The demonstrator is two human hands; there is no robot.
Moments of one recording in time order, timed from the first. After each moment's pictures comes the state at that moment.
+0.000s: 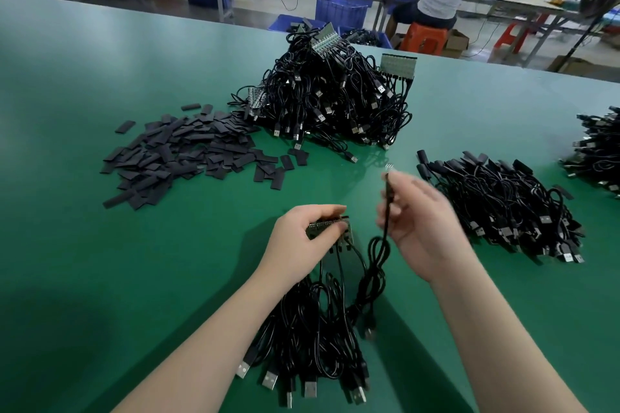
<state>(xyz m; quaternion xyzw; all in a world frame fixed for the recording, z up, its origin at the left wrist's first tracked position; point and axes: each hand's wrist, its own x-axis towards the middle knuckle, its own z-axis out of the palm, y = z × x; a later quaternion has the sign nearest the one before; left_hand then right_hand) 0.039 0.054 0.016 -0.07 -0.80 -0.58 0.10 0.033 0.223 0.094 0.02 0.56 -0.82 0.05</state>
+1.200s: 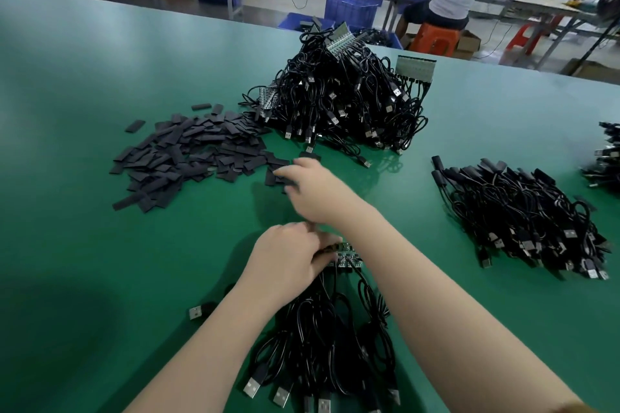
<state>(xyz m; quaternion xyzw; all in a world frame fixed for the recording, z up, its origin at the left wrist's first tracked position) 0.041 0.022 0.018 -0.16 -0.96 -0.20 0.10 -0.058 0.106 0.060 -0.26 0.95 -0.15 0.06</state>
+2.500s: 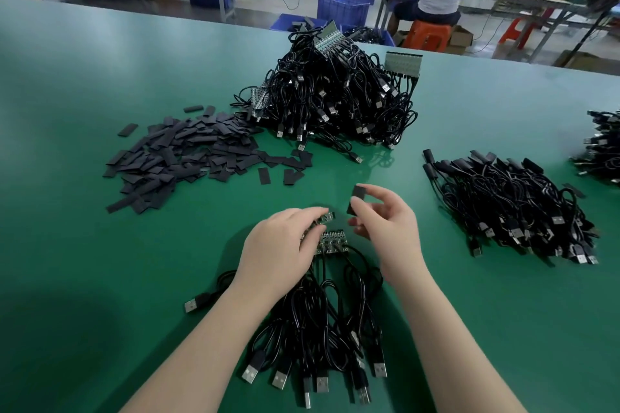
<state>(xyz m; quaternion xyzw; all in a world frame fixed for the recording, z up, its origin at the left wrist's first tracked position) 0.049 0.029 0.023 -0.09 -0.93 -0.31 0.17 0.012 0.195 0.035 0.04 0.71 -0.70 -0.02</state>
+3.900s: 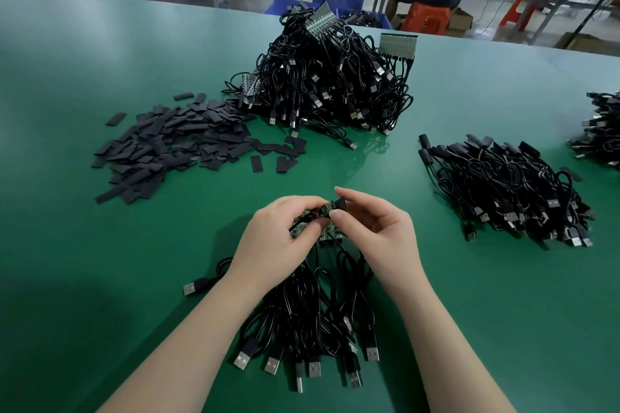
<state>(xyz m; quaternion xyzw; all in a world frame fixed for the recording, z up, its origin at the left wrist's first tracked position) 0.051 0.032 0.019 -0.11 -0.87 -0.46 0.17 0.049 0.197 0.044 -0.09 0.70 -0.71 -0.04</state>
